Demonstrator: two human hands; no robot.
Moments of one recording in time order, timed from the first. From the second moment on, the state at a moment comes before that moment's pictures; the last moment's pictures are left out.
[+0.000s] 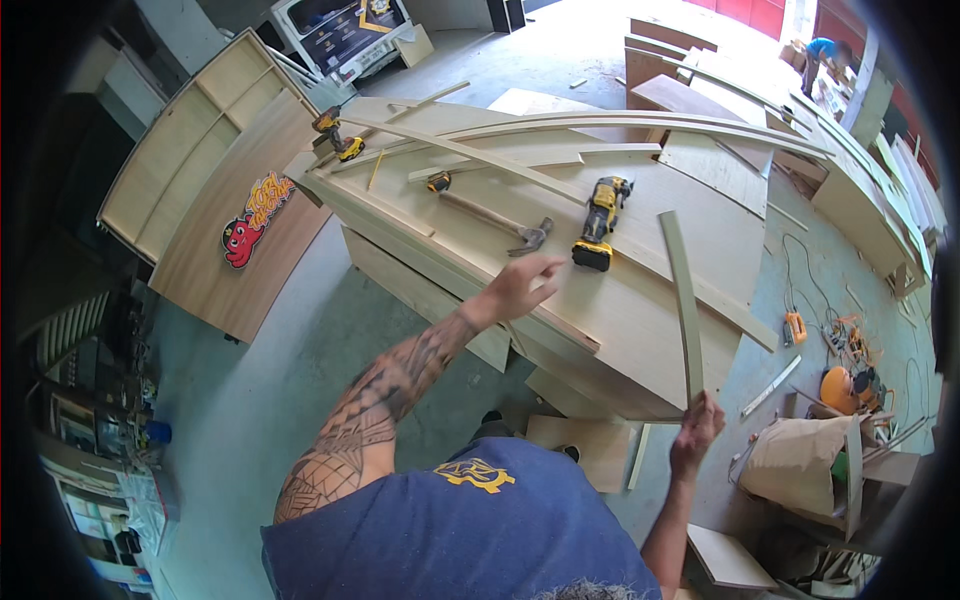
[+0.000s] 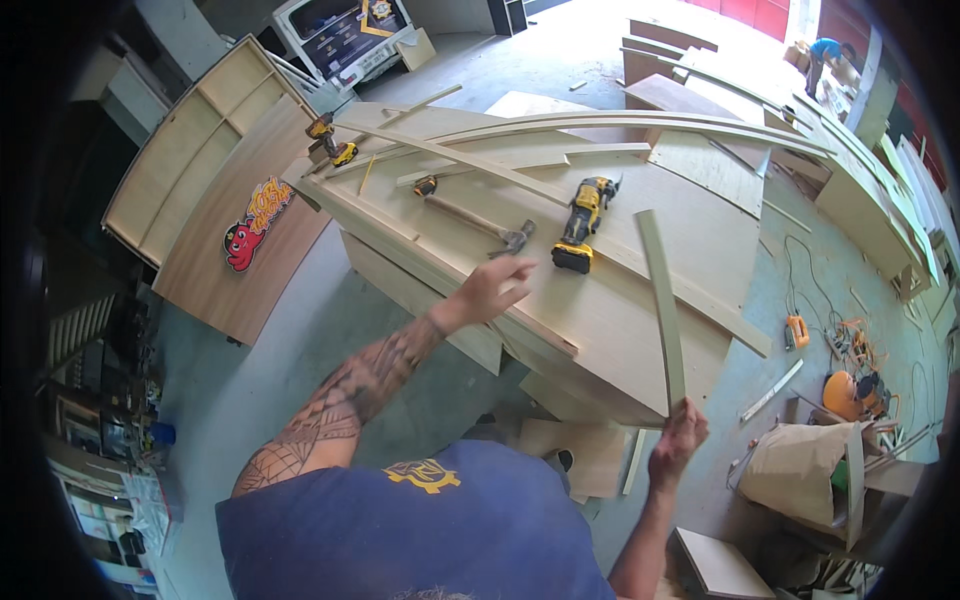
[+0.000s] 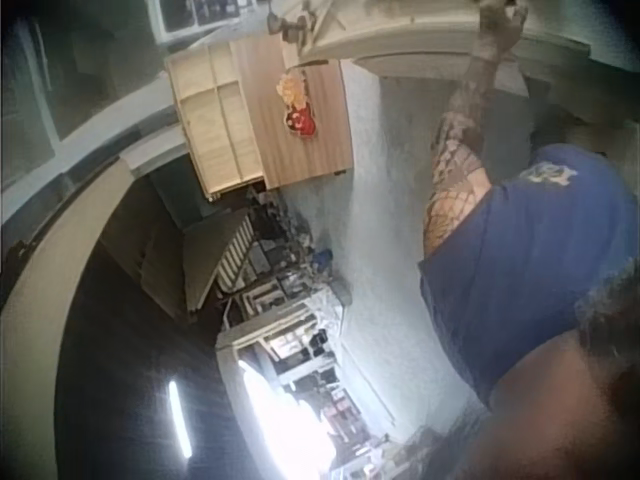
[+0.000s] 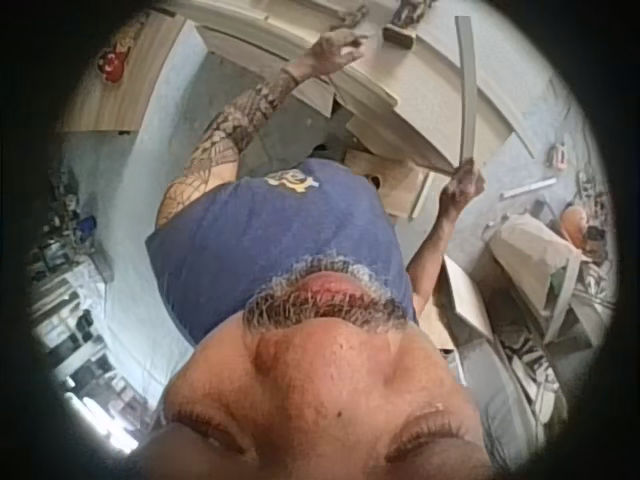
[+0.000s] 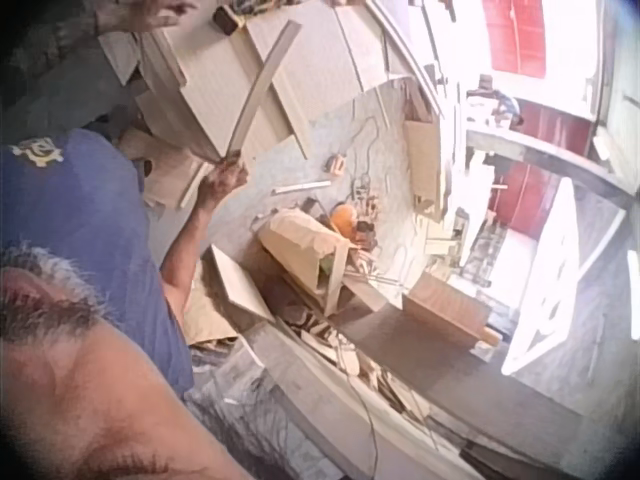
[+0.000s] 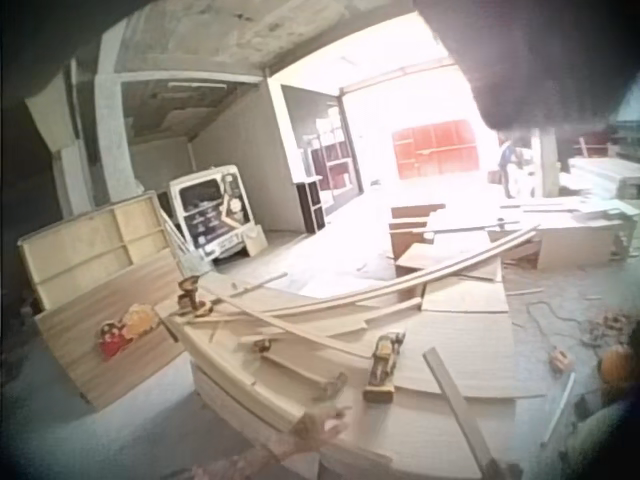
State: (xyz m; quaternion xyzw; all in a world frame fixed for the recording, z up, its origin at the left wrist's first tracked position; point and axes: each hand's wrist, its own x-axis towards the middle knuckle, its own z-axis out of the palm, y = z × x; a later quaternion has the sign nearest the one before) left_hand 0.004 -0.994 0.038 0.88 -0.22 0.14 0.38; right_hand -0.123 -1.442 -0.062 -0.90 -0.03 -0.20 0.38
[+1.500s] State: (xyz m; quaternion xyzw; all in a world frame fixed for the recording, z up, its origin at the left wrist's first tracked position) left_hand 0.063 -0.699 -0.045 0.97 -0.22 -0.01 0.13; right_hand 0.028 -1.000 -0.066 -0.94 -0.22 -0.07 0.26
